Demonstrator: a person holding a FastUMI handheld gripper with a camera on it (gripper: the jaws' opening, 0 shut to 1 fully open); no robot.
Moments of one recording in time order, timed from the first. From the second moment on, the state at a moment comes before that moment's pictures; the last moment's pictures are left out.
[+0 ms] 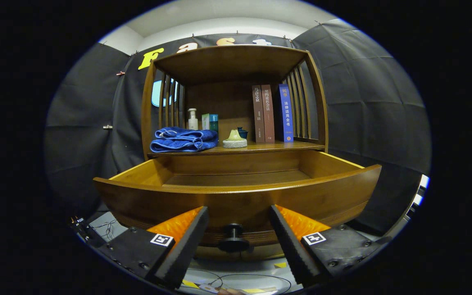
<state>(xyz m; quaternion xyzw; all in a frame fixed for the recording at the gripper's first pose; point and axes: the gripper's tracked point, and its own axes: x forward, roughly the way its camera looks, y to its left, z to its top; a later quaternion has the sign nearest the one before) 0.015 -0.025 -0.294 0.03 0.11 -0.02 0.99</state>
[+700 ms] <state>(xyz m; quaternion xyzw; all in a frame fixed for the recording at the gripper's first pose) 0.152 -0.026 -0.301 0.02 0.10 -0.02 0.99</state>
